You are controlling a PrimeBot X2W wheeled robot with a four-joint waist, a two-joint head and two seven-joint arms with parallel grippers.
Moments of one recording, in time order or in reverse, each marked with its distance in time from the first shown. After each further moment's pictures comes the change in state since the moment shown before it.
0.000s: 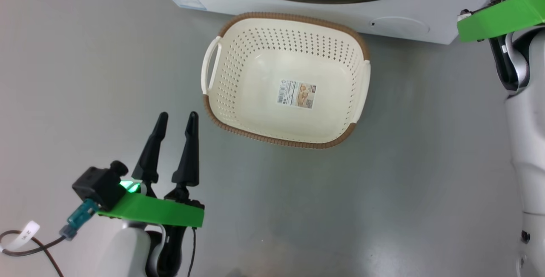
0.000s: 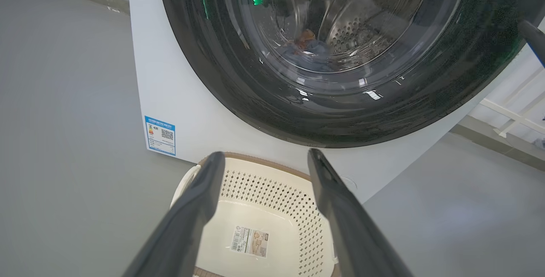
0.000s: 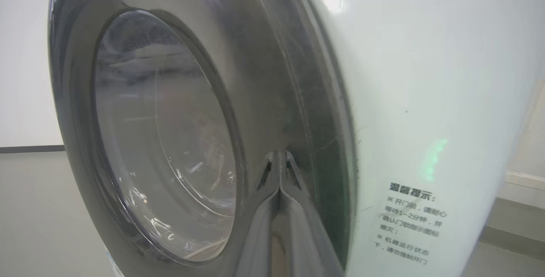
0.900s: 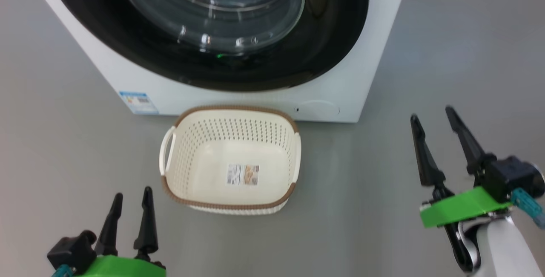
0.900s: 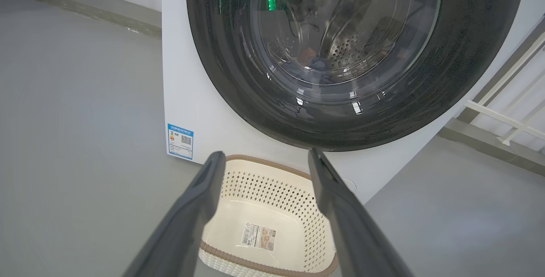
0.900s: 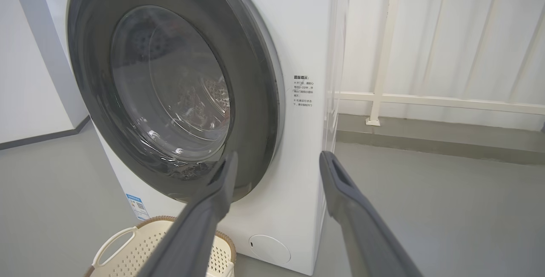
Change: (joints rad) left arm 0.203 0.003 0.195 0.111 0.120 0.000 -0.004; right arm 0.684 0.144 -0.066 -0.227 0.054 -0.001 0.000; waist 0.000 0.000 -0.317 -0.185
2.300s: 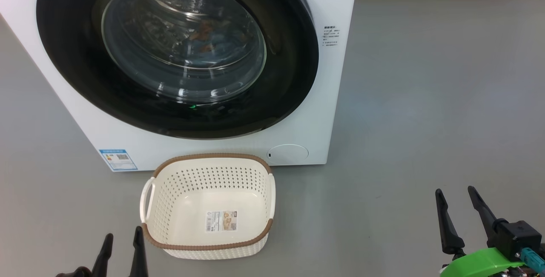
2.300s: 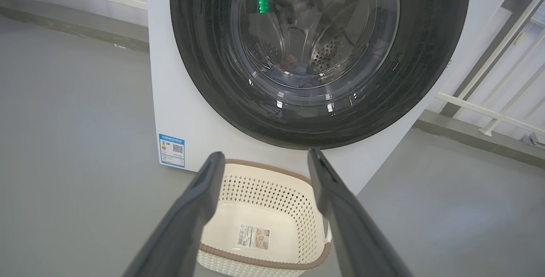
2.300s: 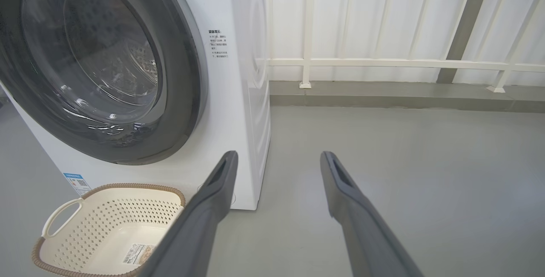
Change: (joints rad) left arm 0.136 0.001 0.066 0.016 0.063 0.000 0.000; right arm 0.249 0.049 -0.158 0.078 -0.046 0.000 0.001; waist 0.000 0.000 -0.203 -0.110
